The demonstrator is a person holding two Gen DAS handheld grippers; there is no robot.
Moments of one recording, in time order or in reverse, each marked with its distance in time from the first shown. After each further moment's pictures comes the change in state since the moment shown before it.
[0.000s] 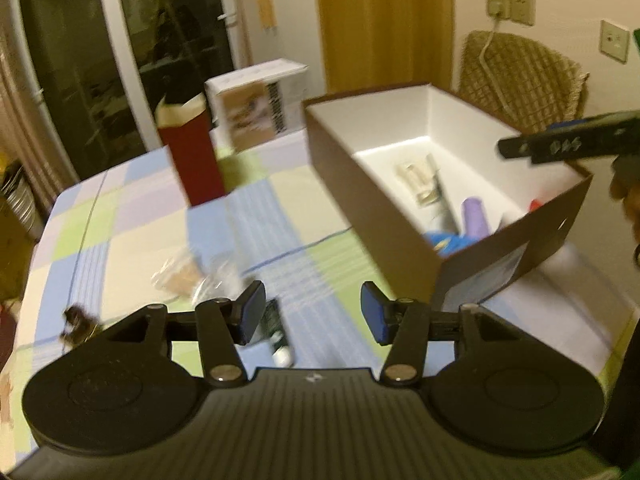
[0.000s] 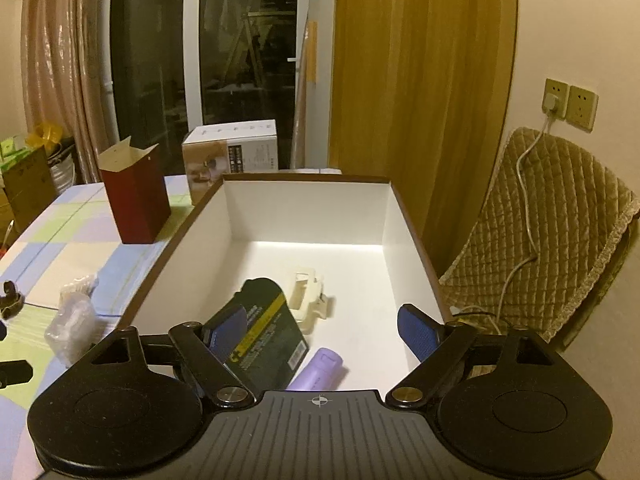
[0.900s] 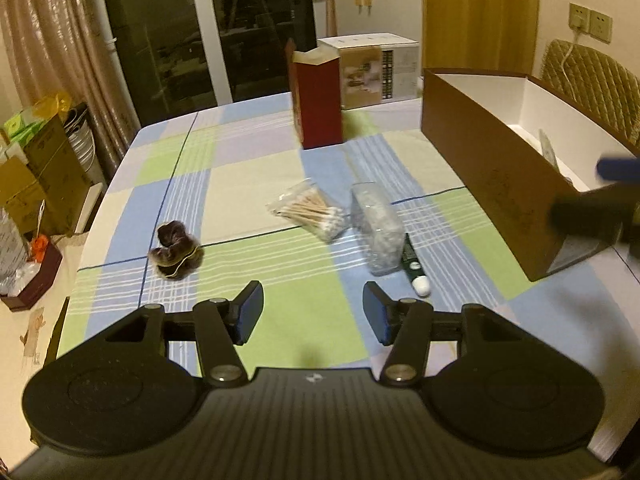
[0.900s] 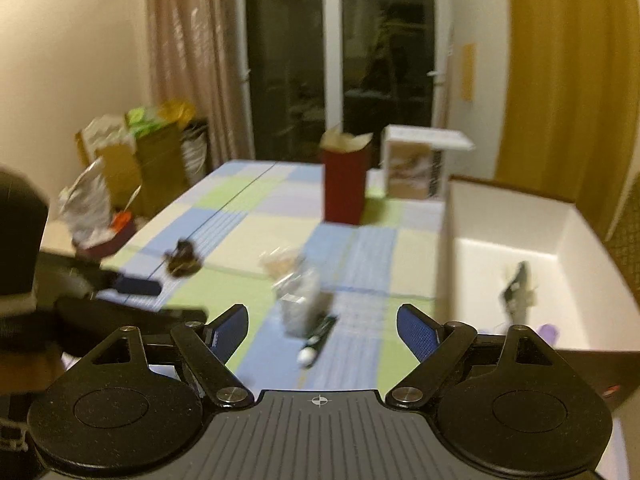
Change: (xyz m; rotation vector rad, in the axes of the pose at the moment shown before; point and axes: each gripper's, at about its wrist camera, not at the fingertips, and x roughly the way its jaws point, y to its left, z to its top) left arm -0.024 0.098 -0.064 -0.152 0.036 0.134; right arm -0.048 0.194 -0.047 -0.159 0.000 0.318
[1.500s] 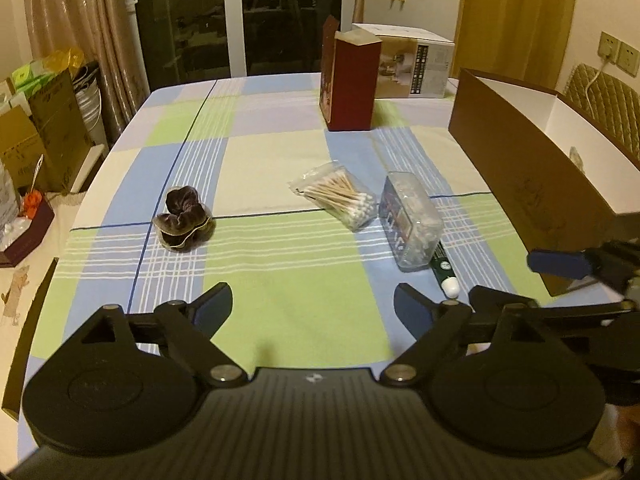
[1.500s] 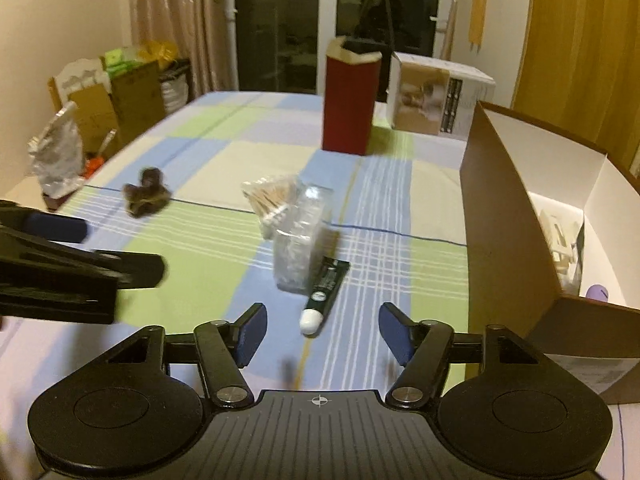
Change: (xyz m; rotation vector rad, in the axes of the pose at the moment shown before) left arm 0.028 0.032 -0.005 -0.120 0.039 -0.025; right arm 0.102 0.002 -0.031 0.007 0.157 -0.079
